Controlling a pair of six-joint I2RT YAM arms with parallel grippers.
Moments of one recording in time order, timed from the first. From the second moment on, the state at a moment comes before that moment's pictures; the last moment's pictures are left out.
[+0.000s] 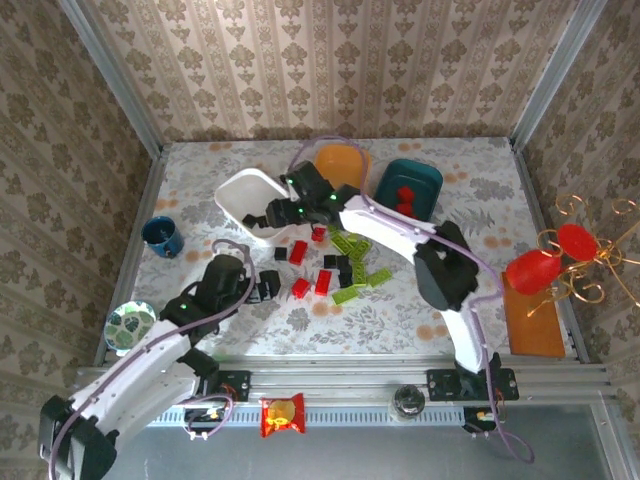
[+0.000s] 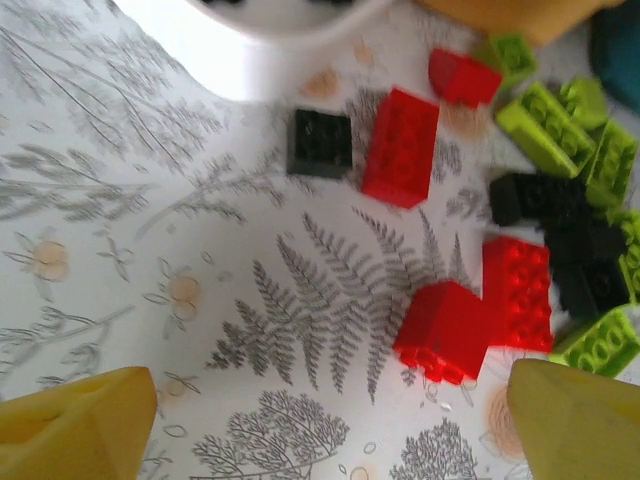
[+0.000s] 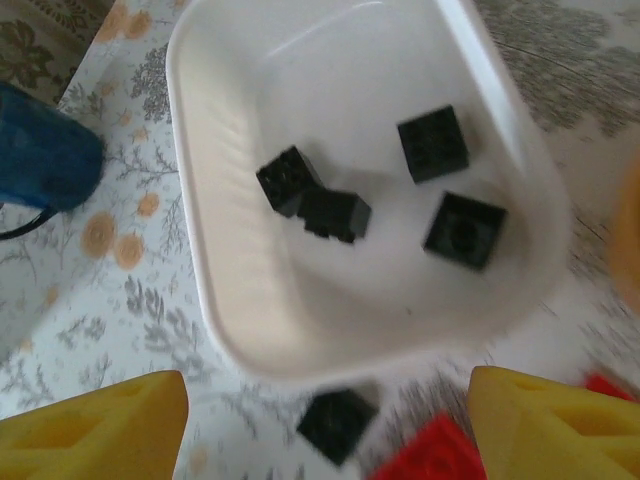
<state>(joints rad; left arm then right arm) -0.62 0.78 0.47 -0.45 -0.06 -0.56 0.74 2.05 1.74 -0.45 -0.07 0.44</state>
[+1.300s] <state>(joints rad) -0.83 1.51 0.99 -0.37 -0.01 -0.32 0.74 1.03 0.71 -0.33 0.35 0.69</state>
